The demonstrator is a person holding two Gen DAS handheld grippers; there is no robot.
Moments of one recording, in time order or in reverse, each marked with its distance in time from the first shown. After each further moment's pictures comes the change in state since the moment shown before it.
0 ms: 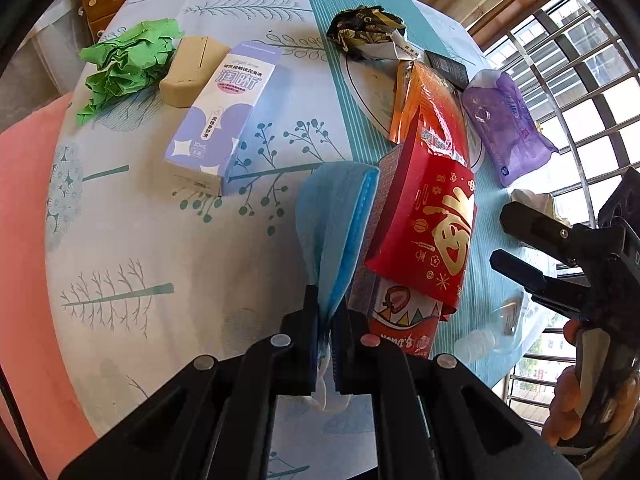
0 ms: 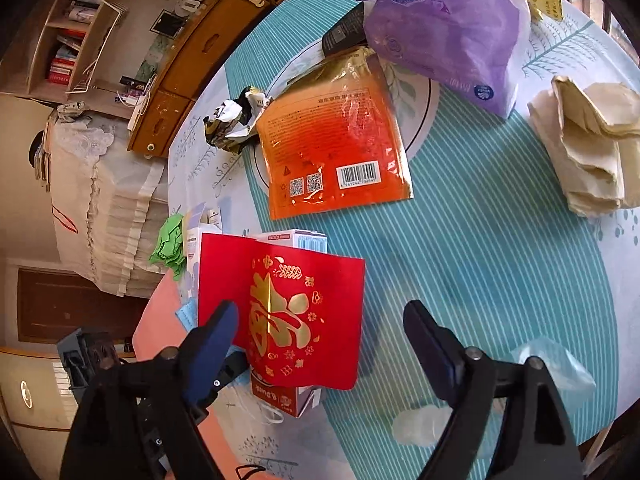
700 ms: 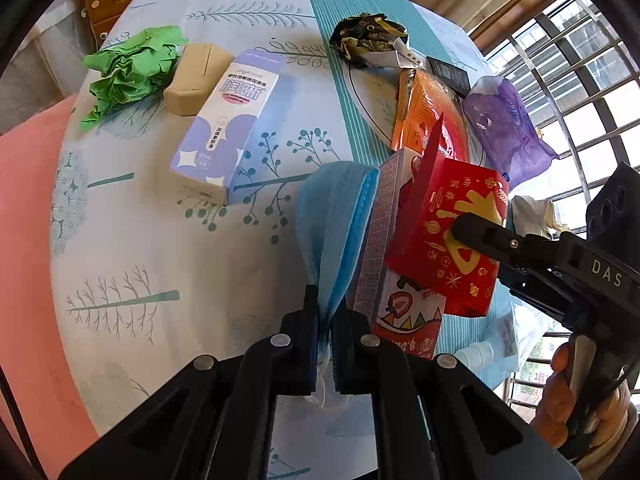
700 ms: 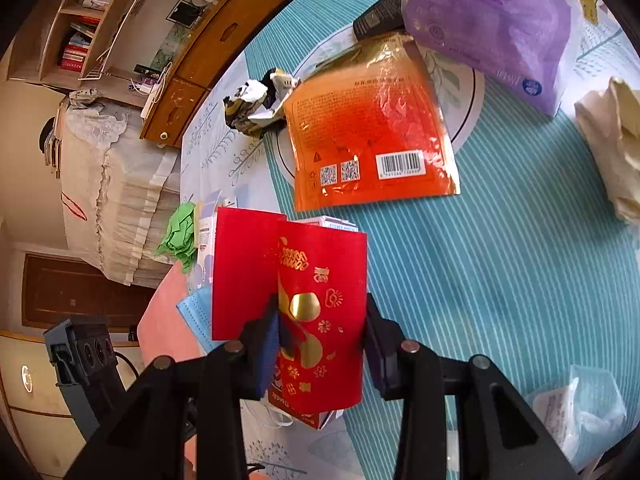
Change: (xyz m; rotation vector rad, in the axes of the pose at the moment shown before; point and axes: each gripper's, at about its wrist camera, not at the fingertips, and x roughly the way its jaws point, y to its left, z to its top) left arm -0.005 0.001 0.005 -0.011 -0.022 0.005; right arm 0.010 0.018 0.000 -0.049 -0.005 0.028
